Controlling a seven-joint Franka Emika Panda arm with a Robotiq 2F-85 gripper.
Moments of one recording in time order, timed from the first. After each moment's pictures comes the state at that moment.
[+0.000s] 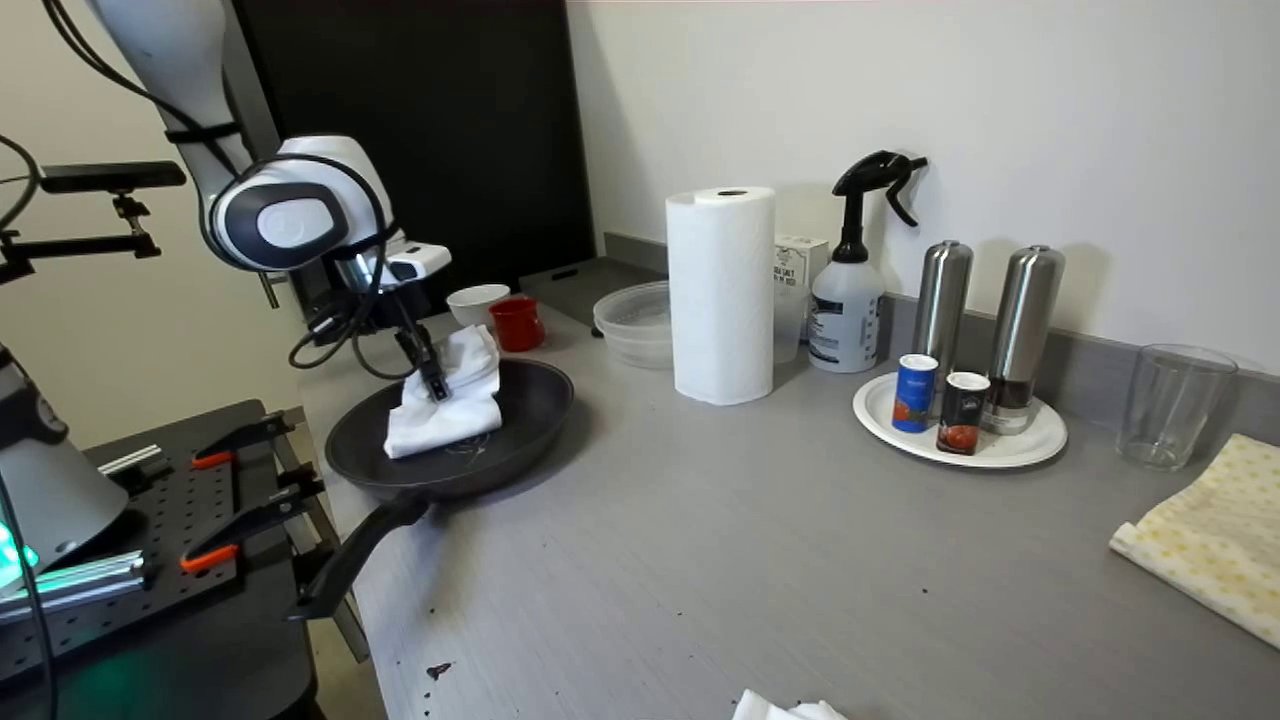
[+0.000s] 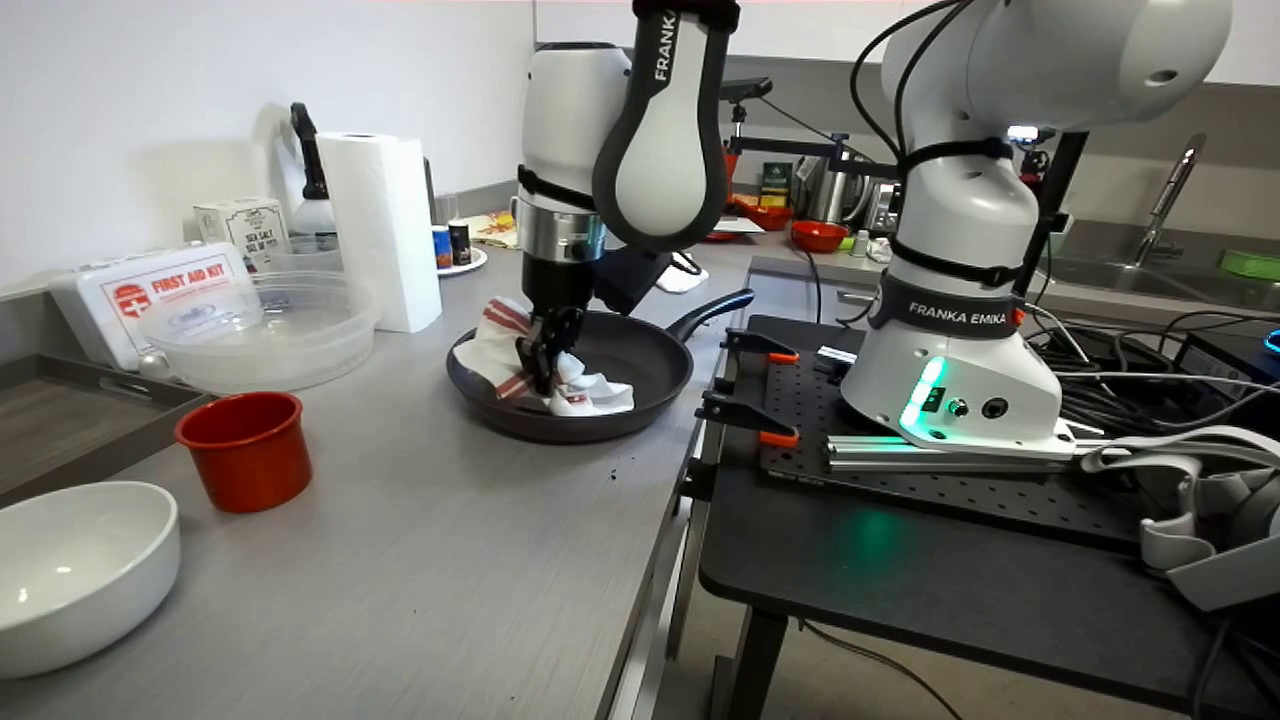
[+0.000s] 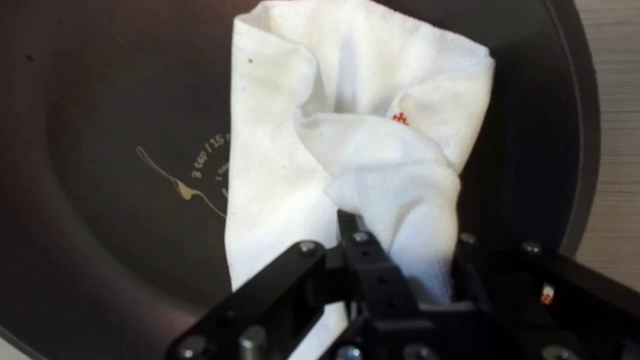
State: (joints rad) arm 0.60 0.34 -0.36 -2.74 0.06 3.18 0.25
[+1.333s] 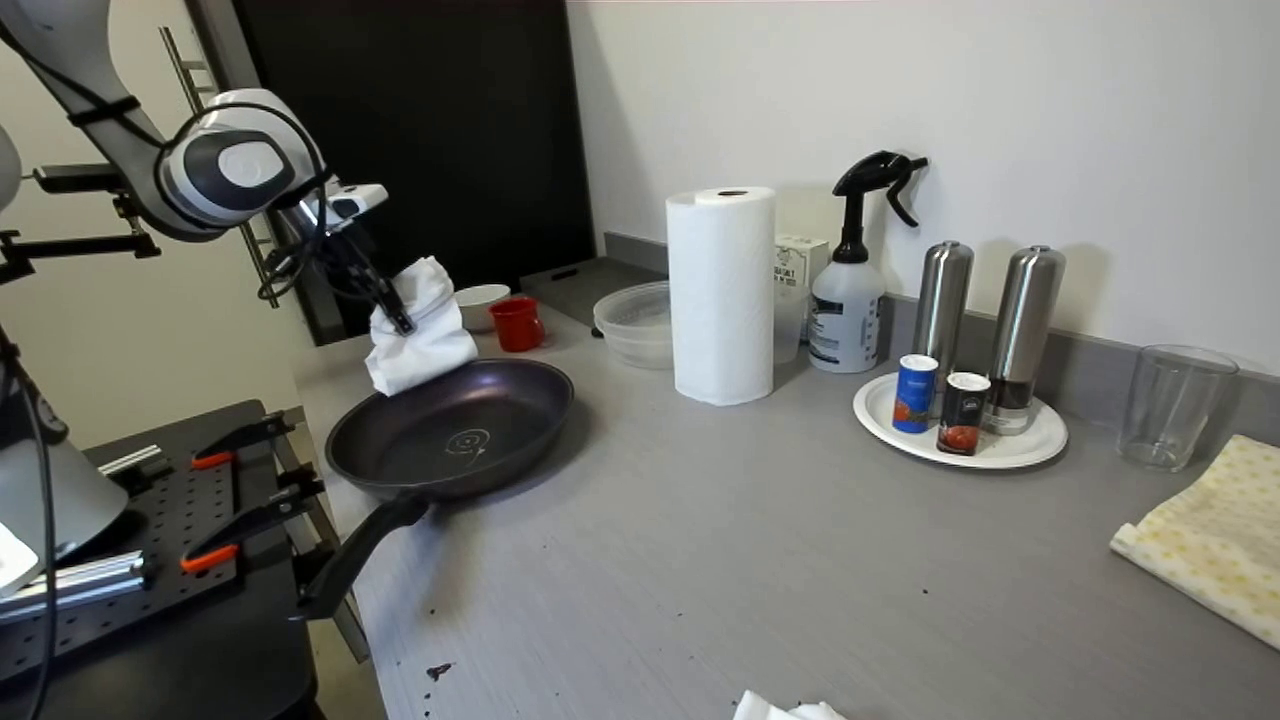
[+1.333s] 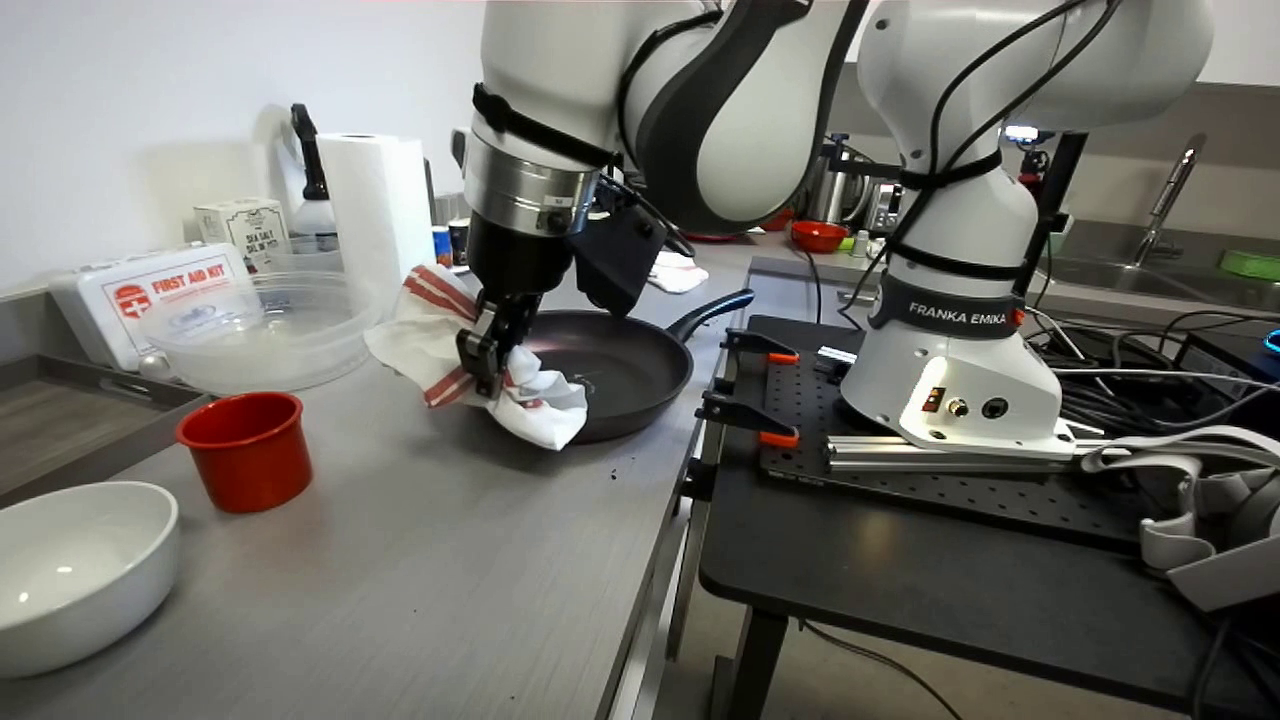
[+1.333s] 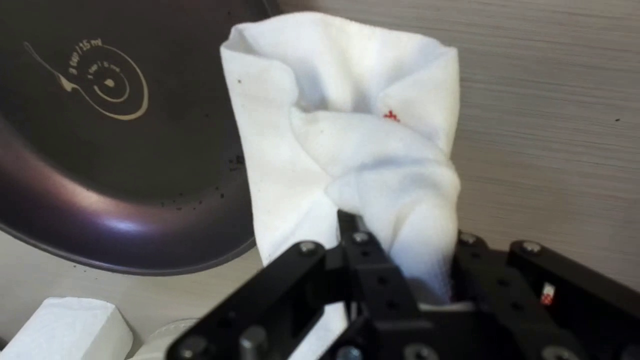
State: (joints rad) arm 1.70 0.32 -1.09 -2.74 0.09 3.08 0.48
